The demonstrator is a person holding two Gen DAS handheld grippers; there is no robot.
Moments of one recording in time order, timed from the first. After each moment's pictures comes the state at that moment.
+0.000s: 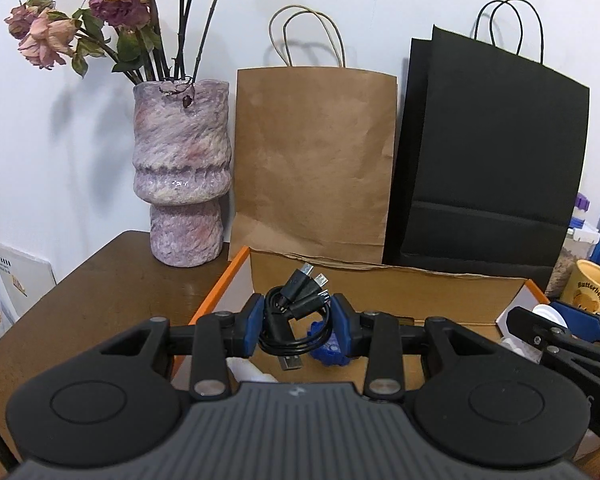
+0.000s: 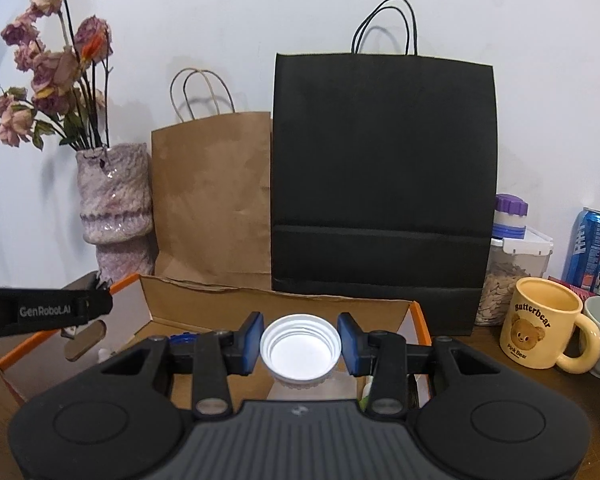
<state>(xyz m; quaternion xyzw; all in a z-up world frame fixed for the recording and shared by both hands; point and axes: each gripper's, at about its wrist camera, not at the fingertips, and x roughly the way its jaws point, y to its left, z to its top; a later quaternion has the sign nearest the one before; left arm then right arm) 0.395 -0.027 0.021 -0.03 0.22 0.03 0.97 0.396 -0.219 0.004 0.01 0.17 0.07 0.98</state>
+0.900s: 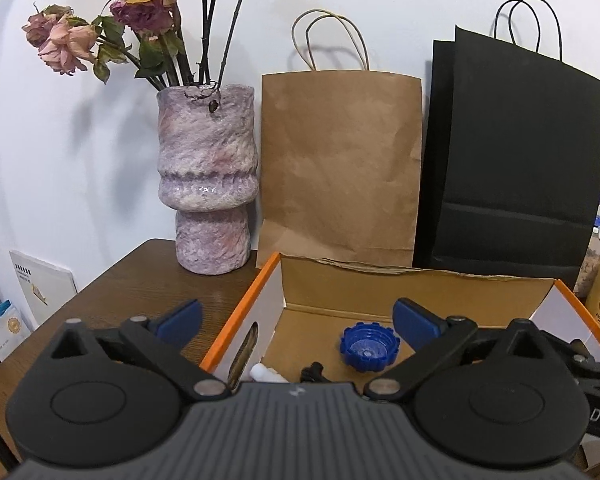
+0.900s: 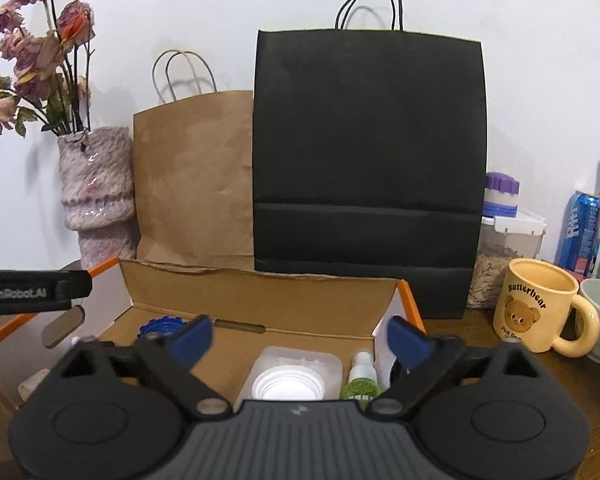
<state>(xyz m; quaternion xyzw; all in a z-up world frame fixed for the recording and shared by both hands) 0.394 -0.015 0.018 -0.02 0.20 0.06 0.98 0.399 -0.225 -0.009 0.01 0.18 0.05 0.98</state>
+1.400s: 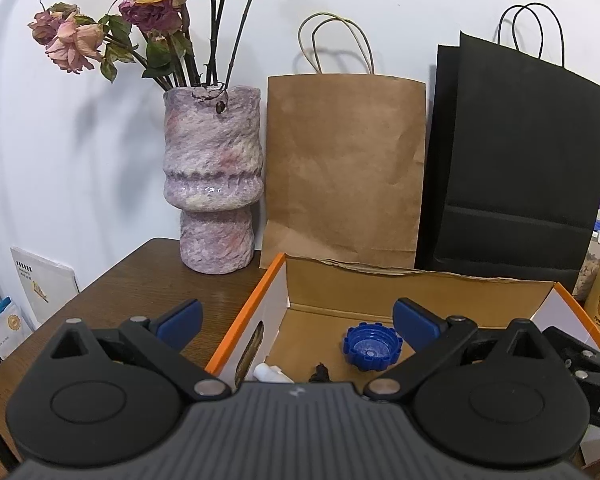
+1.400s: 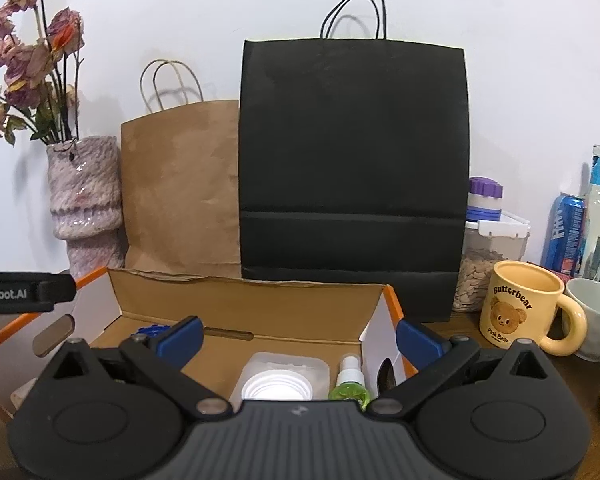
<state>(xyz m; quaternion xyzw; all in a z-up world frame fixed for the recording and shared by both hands) 0.389 -0.012 0.019 -0.03 0.20 0.07 0.98 0.394 -0.228 -0.009 0.02 0.17 0.03 0.99</state>
